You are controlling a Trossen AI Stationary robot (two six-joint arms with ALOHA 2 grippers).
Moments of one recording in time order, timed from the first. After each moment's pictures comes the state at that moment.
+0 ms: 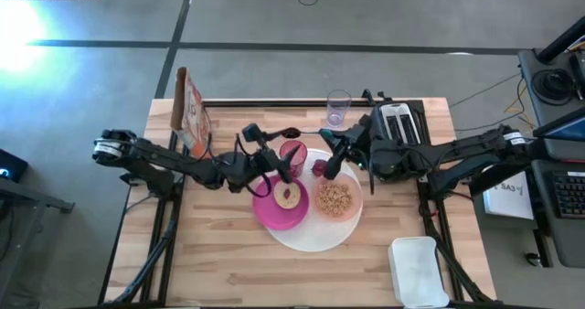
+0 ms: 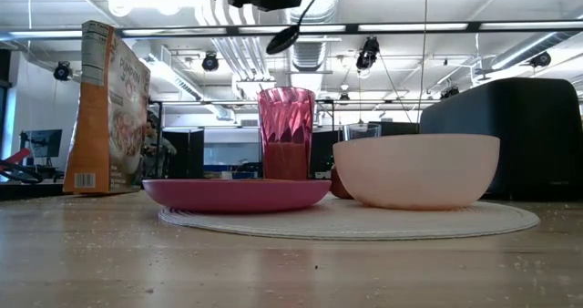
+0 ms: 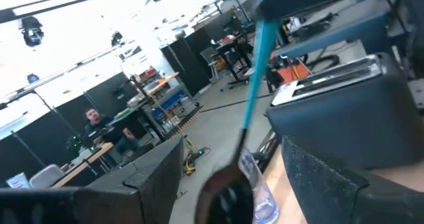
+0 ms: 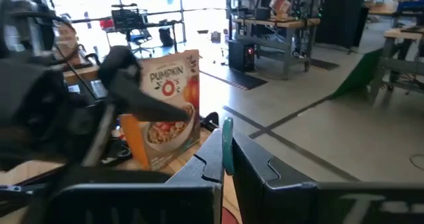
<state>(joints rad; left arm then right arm) -0.14 1.48 0.89 0.70 -0.82 0.59 0.17 1.28 1.08 0.09 0.77 0.15</state>
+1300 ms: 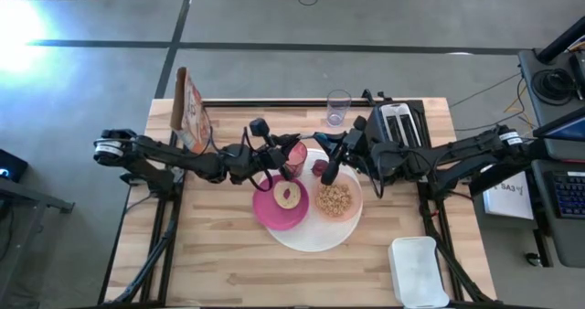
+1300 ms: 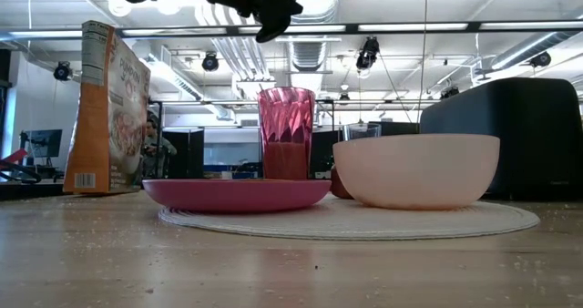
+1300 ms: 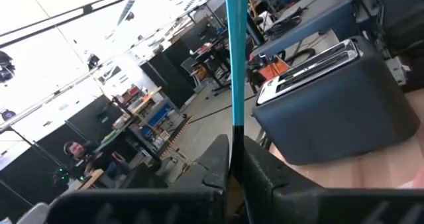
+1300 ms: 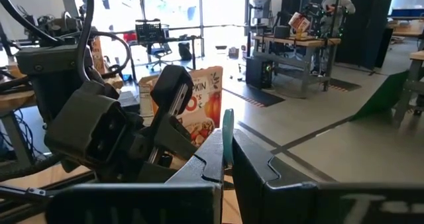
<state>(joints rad) -0.05 1.48 0.89 0.67 -0.65 0.68 0.19 1.31 1.08 0.22 0.71 0.05</state>
